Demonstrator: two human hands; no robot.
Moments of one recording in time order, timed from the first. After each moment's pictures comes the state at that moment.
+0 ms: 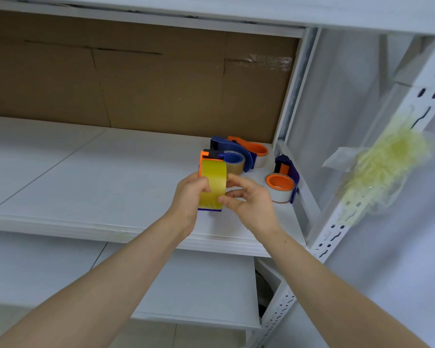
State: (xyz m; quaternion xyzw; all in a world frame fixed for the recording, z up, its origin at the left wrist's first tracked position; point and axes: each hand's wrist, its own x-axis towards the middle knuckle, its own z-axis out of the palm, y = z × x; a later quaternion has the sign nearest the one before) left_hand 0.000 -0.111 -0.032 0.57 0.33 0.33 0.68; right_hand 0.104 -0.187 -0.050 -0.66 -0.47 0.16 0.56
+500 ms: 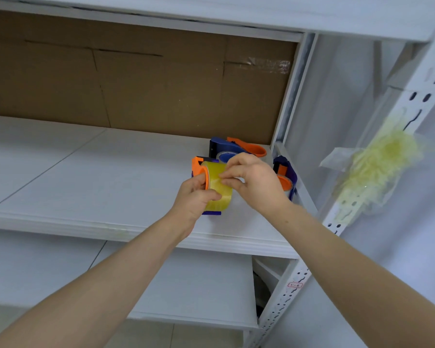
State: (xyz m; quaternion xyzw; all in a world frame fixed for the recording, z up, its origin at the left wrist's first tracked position) left_hand -0.004 -0.112 -0.038 0.61 0.29 0.30 0.67; right_hand 0.120 -0.185 -0.009 -0.67 -0.66 -0.13 0.31
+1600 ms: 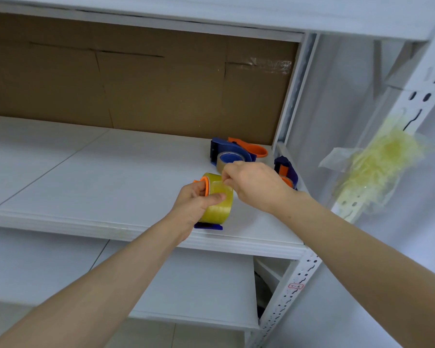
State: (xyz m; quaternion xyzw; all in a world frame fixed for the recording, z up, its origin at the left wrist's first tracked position) left_hand -0.002 -0.108 -0.053 0.61 0.31 0.28 0.67; right_hand 0.117 -0.187 0.013 -0.71 -0.69 -0.13 0.03
